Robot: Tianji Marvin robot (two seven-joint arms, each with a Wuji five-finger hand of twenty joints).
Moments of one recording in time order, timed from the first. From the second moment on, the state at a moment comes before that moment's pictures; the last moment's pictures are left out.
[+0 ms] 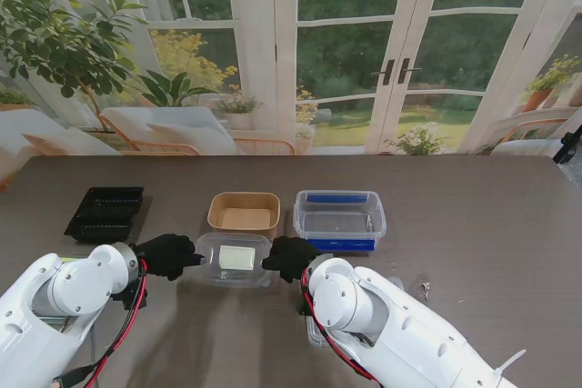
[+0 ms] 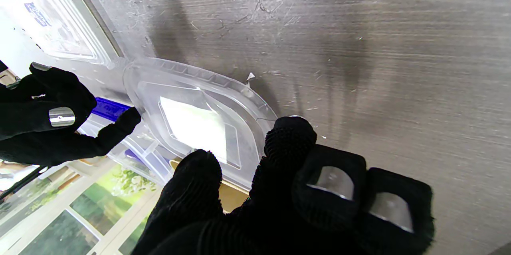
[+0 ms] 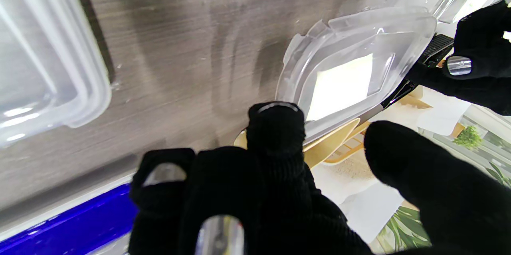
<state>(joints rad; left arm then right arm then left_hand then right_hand) 1.54 -0.99 -1.37 -1.61 0.54 -0.02 -0.56 -1.20 -1.20 0.66 -1.49 -0.31 0.44 0.03 1.15 0.02 0.00 -0.02 0.65 0.65 0.06 0.09 1.24 0.33 0.77 1.19 1.19 0.38 1.48 0.94 0.89 0.53 1.79 0.82 0.18 -0.40 1.21 -0.03 0.51 0.30 0.67 0.22 1.34 -0.01 1.07 0.88 1.31 0.01 1.72 1.02 0.73 0.16 1.87 0.81</state>
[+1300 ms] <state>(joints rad) 1.44 -0.98 -1.35 -1.52 0.50 -0.05 -0.61 -1.13 -1.24 0.65 -1.43 -0.27 0.48 0.00 1.15 0.02 0.00 -0.02 0.67 0.64 0.10 0.10 1.24 0.33 0.76 1.19 1.19 0.38 1.48 0.94 0.89 0.53 1.78 0.83 0.18 -0.40 1.21 -0.03 0.53 0.28 0.64 0.22 1.34 -0.01 1.07 0.88 1.31 0.01 1.72 1.02 0.73 0.17 1.87 0.81</state>
